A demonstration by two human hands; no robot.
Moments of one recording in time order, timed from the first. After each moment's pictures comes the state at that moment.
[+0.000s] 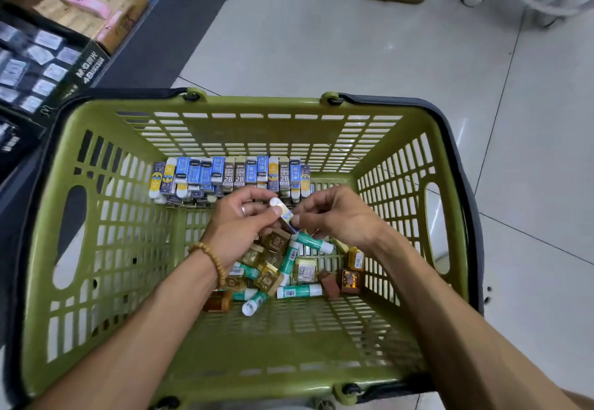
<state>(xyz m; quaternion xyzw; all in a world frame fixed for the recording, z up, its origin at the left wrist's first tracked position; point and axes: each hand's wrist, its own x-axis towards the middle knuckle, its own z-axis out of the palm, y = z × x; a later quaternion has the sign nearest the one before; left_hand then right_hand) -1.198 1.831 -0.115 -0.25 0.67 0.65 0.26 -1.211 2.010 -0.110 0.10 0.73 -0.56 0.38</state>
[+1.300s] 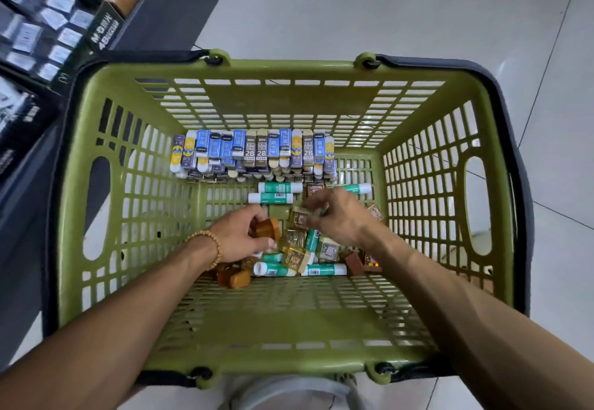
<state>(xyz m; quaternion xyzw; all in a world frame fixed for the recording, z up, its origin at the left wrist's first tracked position) -1.176 1.771 -0.180 -0.01 0.84 0.28 0.46 -1.188 1.983 -0.159 0.05 0.81 -0.41 0.42</state>
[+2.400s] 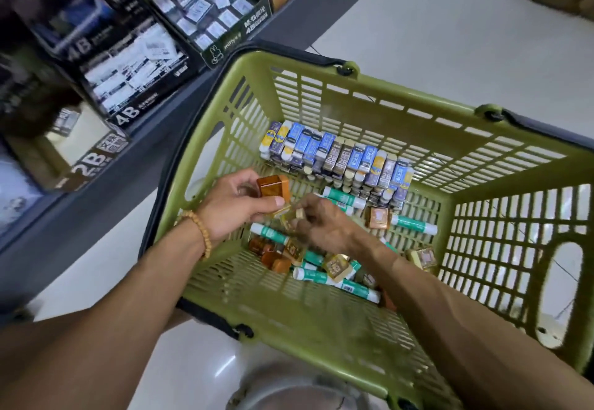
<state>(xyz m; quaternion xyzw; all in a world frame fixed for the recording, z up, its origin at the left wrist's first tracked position) -1.157 1.719 -0.098 -0.35 0.71 0.57 0.22 -1.198 1.893 -0.180 -0.13 0.74 -0.43 0.50</state>
